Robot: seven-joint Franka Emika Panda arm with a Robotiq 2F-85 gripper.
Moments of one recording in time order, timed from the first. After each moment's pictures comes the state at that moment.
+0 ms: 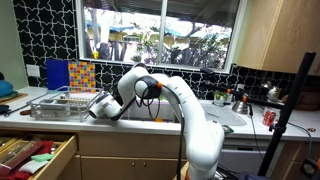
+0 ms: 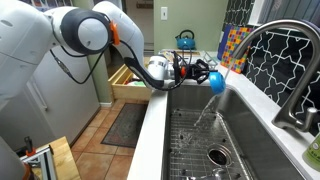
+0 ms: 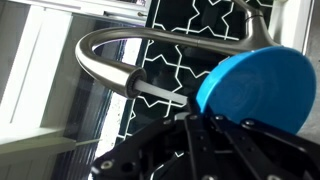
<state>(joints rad) 0.09 0.73 0.05 -1.54 -1.90 1.54 0.58</state>
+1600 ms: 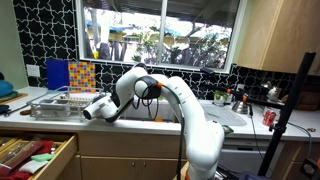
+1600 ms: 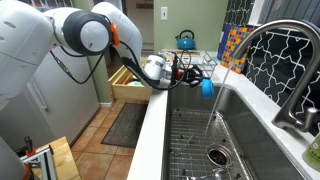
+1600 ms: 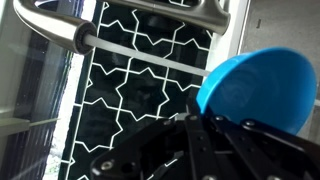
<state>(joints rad) 0.10 0.74 0.09 -1.52 -1.80 1.70 0.51</state>
